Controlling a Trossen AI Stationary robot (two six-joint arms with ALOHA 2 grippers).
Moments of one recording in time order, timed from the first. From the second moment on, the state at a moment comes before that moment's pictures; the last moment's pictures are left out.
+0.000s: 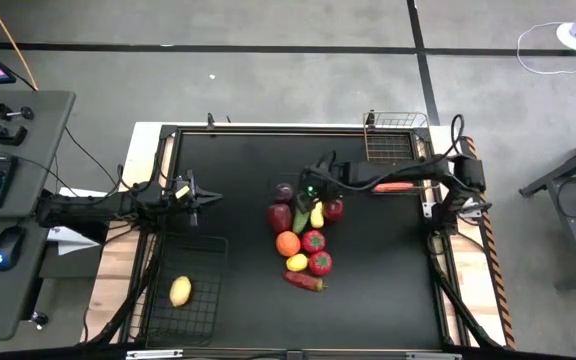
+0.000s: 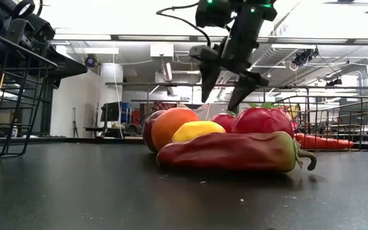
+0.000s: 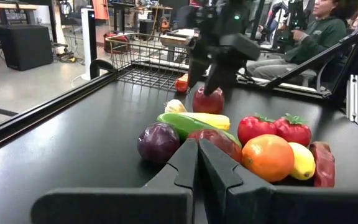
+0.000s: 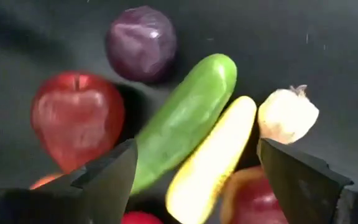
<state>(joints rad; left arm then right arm) 0.04 0.11 0.04 -0.05 -0.19 -0.13 -0.09 1.76 1.34 -0.75 0.15 0.95</state>
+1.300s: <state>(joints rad) 0.04 0.11 0.04 -0.05 -0.19 -0.13 -0.14 2.03 1.41 -0.66 0.18 1.18</state>
